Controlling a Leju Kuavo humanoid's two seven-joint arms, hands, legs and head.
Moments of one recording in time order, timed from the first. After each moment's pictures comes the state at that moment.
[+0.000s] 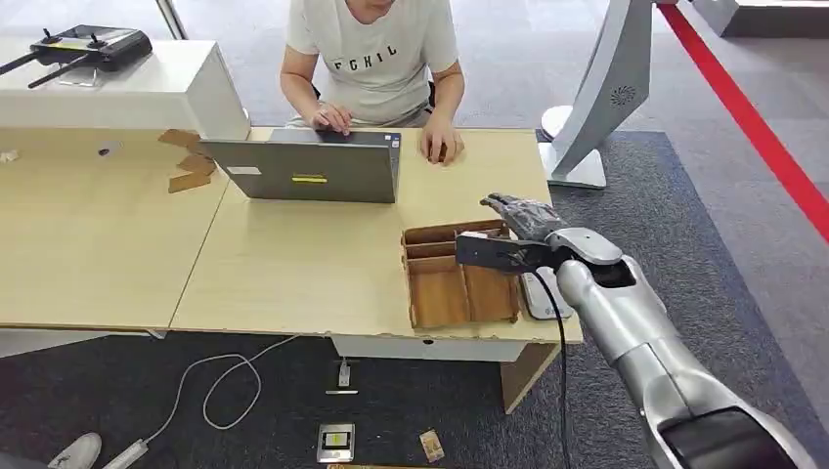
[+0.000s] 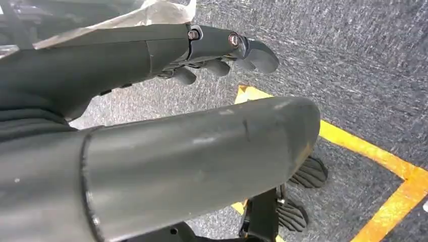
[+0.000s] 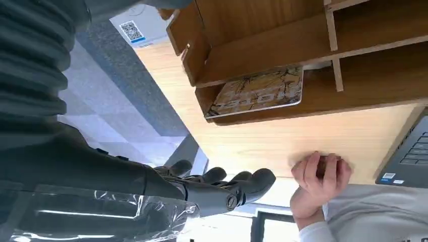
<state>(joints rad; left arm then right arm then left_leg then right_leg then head) -0.11 0.21 -0.26 -0.18 0.65 0.10 0.25 -0.79 -0.21 0.64 -0.82 0.96 0.32 -0.06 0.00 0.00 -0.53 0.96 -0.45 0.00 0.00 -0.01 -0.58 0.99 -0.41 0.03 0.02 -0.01</state>
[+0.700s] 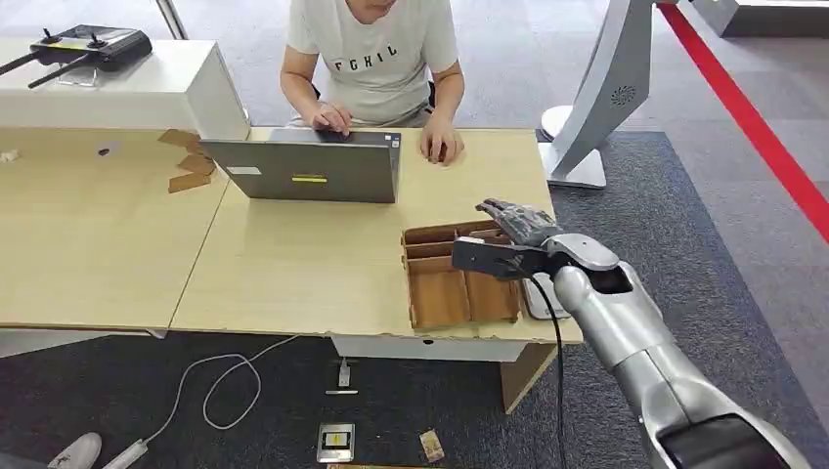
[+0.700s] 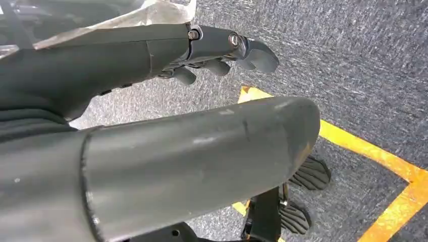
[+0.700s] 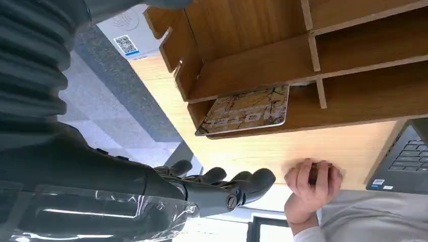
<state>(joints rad) -0.11 0.21 -0.27 -0.18 0.65 0.10 0.26 -0.76 -0.21 0.64 -0.85 0.94 0.33 -0.06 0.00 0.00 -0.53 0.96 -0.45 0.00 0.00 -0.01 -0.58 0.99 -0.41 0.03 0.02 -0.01</state>
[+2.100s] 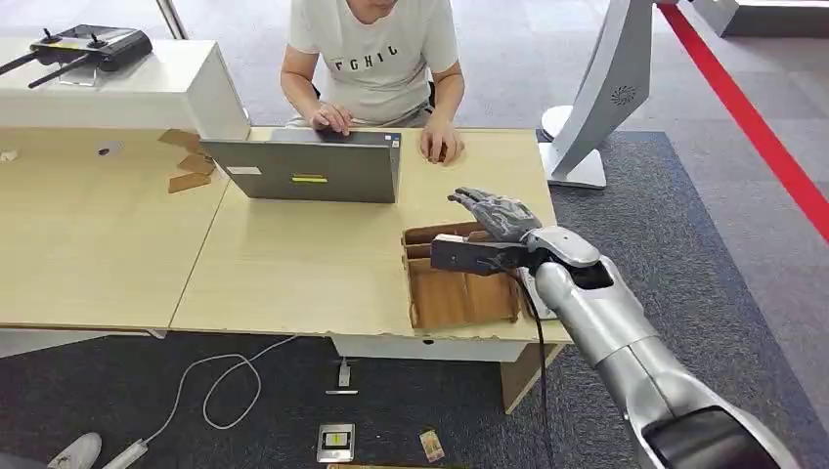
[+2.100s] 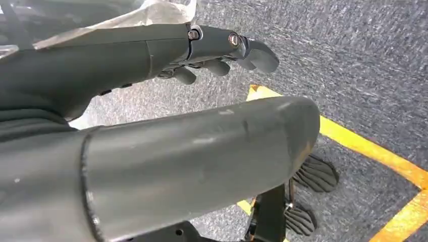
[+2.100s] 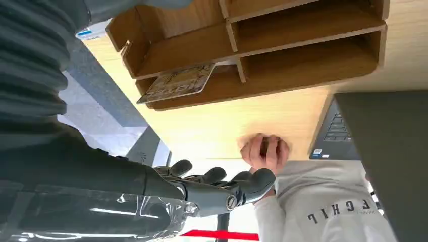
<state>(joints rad) -0.11 0.21 -0.29 -0.18 0.69 0.12 0.30 -0.79 -0.15 0.69 -0.84 0.92 0.27 -0.13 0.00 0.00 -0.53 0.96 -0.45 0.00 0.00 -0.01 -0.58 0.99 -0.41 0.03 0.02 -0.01</state>
